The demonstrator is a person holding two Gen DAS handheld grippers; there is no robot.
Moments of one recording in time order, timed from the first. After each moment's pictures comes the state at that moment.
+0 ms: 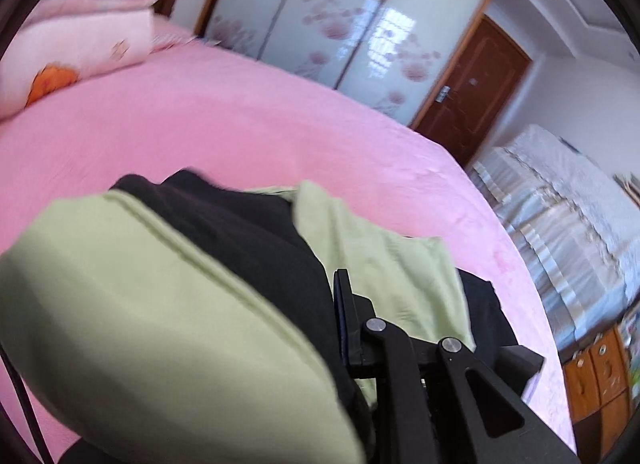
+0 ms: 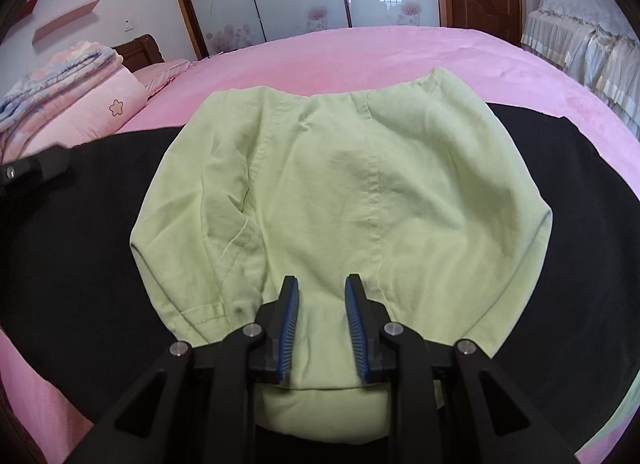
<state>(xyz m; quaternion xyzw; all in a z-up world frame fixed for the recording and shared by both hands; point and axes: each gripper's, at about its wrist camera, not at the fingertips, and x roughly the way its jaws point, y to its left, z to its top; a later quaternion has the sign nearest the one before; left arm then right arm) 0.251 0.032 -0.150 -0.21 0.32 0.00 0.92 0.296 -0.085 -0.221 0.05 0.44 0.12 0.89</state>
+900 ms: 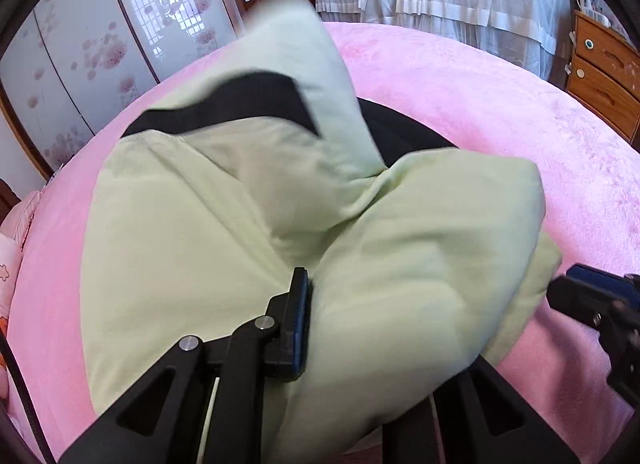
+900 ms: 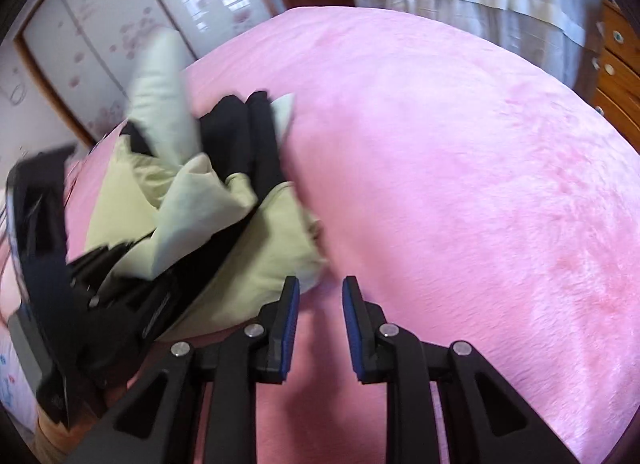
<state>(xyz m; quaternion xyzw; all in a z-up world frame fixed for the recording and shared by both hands) 0.271 -0.257 -0.230 0.20 0.41 -0.17 0.87 0.180 -0.358 -0.212 0.22 0.45 -0.08 0.86</state>
